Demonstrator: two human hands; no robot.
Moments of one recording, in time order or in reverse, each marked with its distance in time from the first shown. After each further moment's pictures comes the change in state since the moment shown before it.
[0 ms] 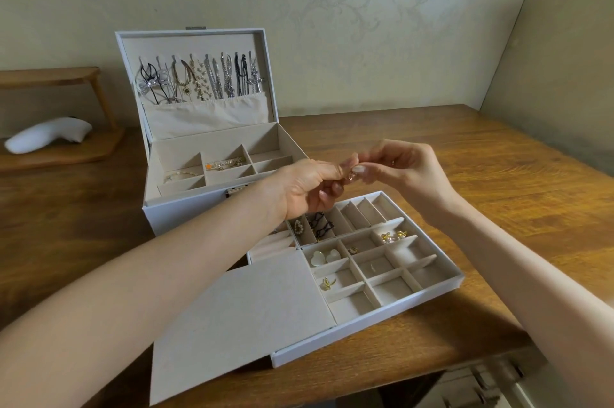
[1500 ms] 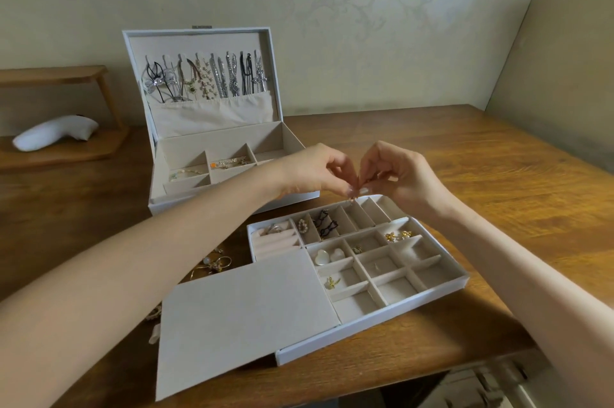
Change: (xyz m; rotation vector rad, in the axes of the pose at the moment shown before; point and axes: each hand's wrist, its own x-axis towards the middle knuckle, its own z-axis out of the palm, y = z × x) left_hand -0.008 0.020 -0.012 1.035 -0.040 0.323; right_hand 0.004 0.014 0.000 -0.343 -0.094 -0.082
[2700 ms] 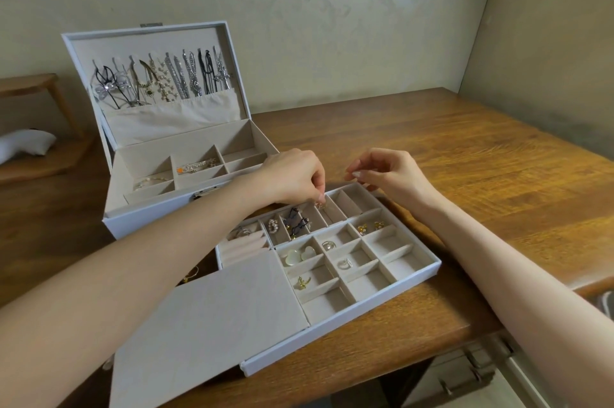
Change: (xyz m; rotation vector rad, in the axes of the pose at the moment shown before) left_hand 0.030 -0.002 0.023 0.637 0.031 -0.026; right_hand -0.009 0.046 -0.013 0.026 0.138 0.303
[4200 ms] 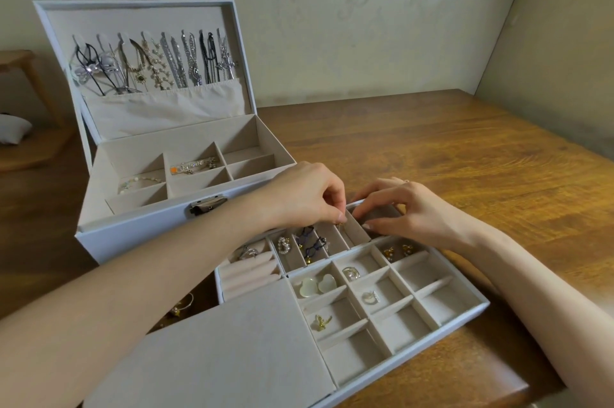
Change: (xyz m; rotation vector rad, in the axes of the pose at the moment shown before) left_hand -0.002 -0.019 0.011 -0.288 0.009 0.129; right_hand -0.007 -0.009 0.002 -0.338 -0.396 -0.138
